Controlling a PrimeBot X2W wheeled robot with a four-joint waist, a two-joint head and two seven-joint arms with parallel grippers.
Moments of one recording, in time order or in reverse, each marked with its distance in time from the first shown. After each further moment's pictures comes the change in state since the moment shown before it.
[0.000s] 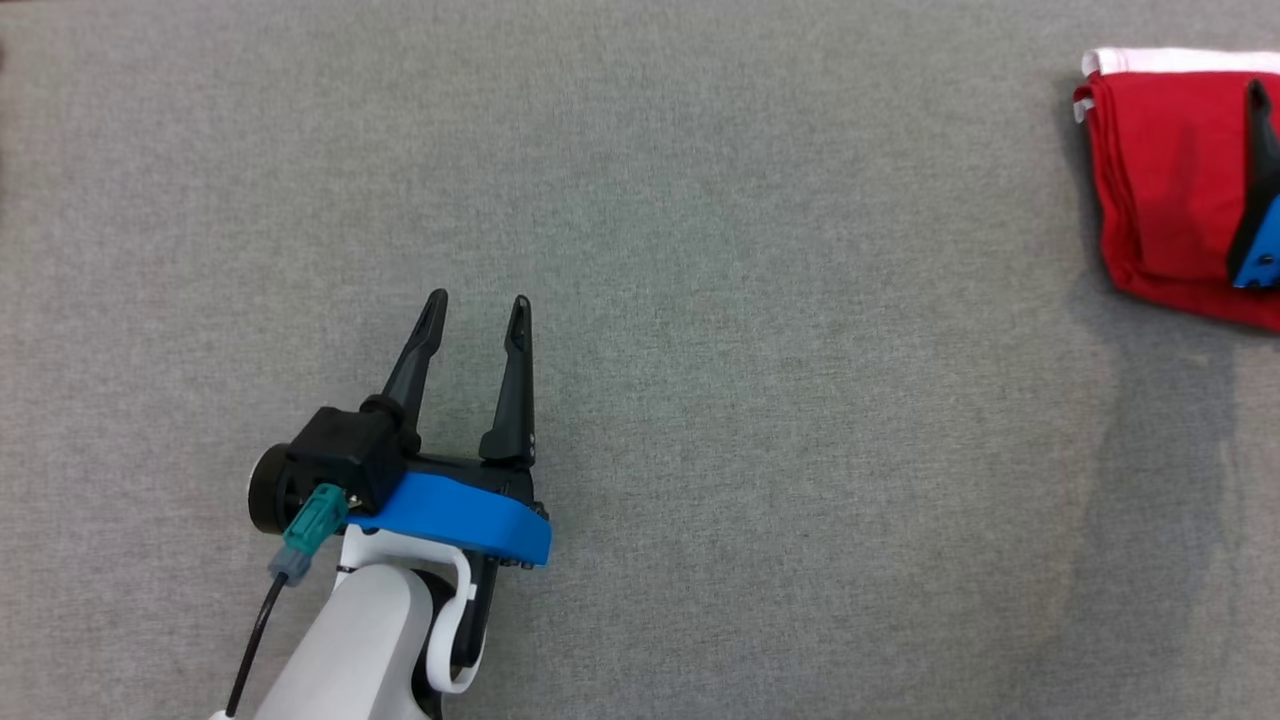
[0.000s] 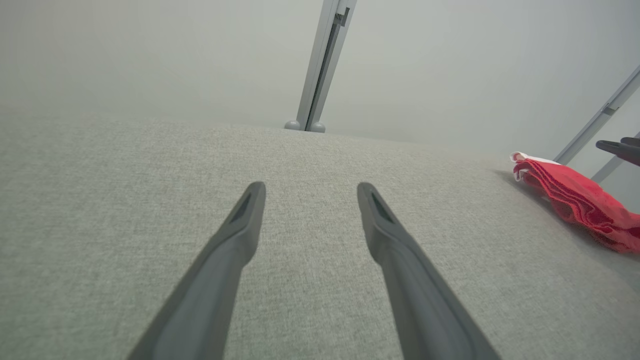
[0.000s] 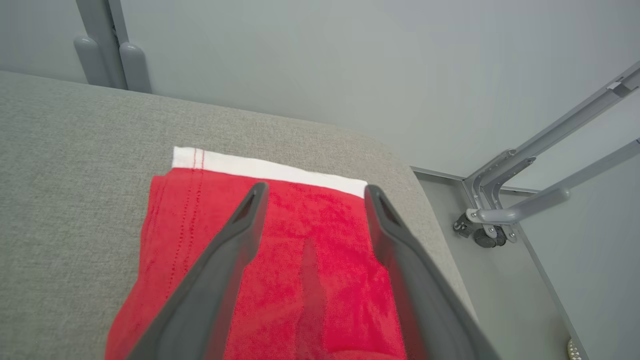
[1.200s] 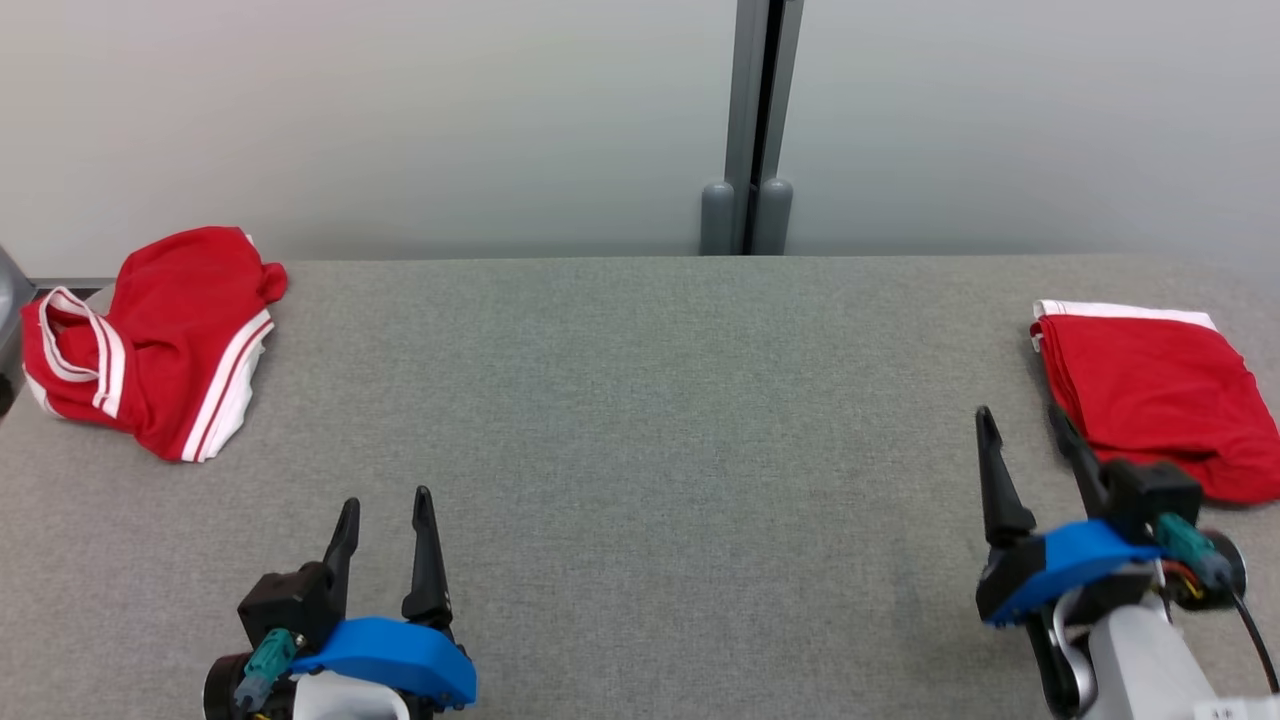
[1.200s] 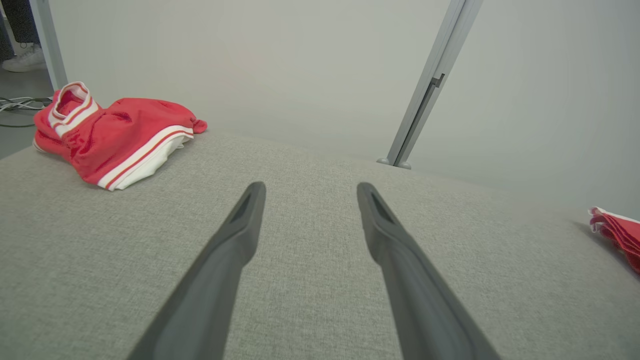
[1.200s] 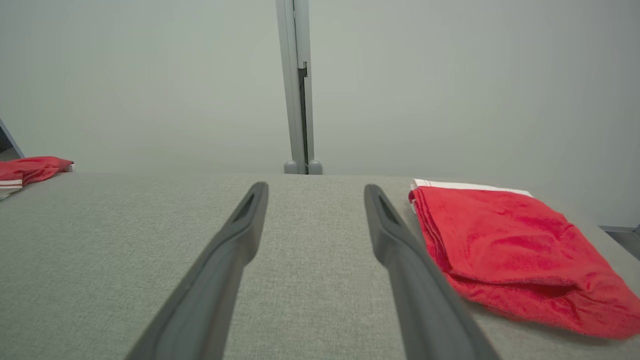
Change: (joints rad) left arm 0.193 0.002 0.118 0.231 -0.067 0.026 -0.073; right arm 0.631 0.325 0.038 -0.390 0.148 0.000 -0.230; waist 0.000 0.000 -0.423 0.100
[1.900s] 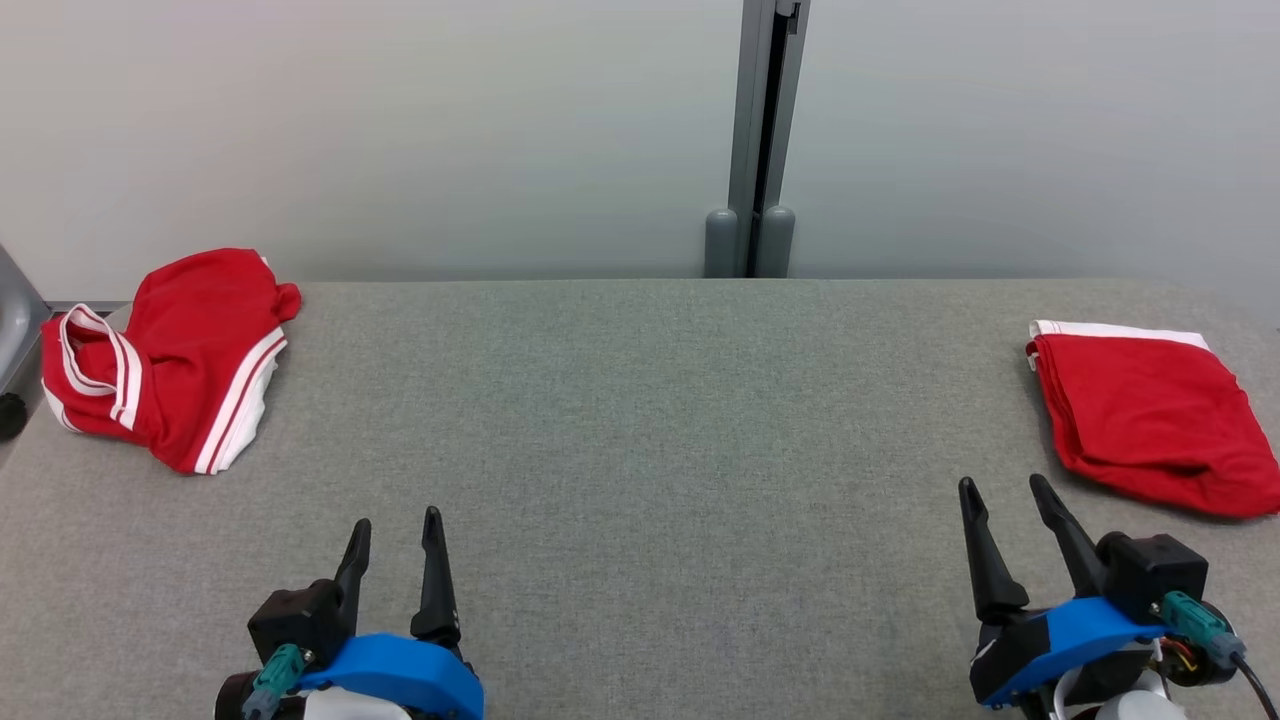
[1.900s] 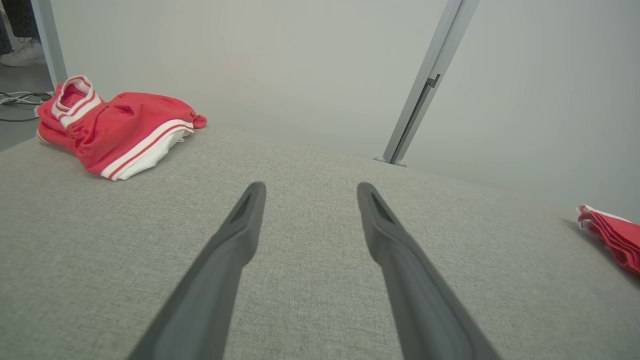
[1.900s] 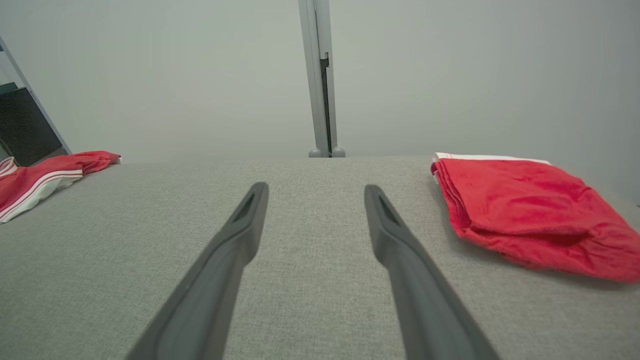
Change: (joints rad) left arm 0.027 -0.009 -0.010 0.016 -0.010 -0.008 -0.001; right arm 0.236 0.002 0.064 -0.265 0.105 0.000 0.090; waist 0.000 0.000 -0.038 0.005
